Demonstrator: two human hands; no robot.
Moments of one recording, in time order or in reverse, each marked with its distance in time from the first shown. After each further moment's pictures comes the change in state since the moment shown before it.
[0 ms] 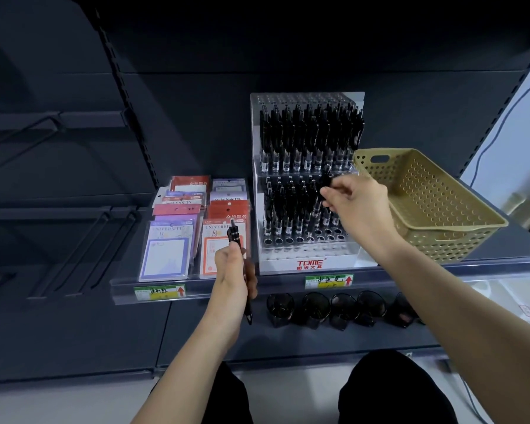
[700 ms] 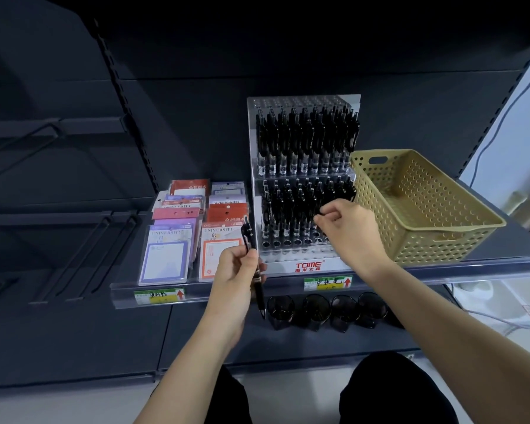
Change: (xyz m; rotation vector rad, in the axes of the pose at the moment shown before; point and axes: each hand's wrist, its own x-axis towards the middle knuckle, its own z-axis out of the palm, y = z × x) left_hand 0.003 -0.002 0.007 -0.103 -0.039 0.012; right_hand -0.016 0.024 0.014 -0.146 -0.054 0.020
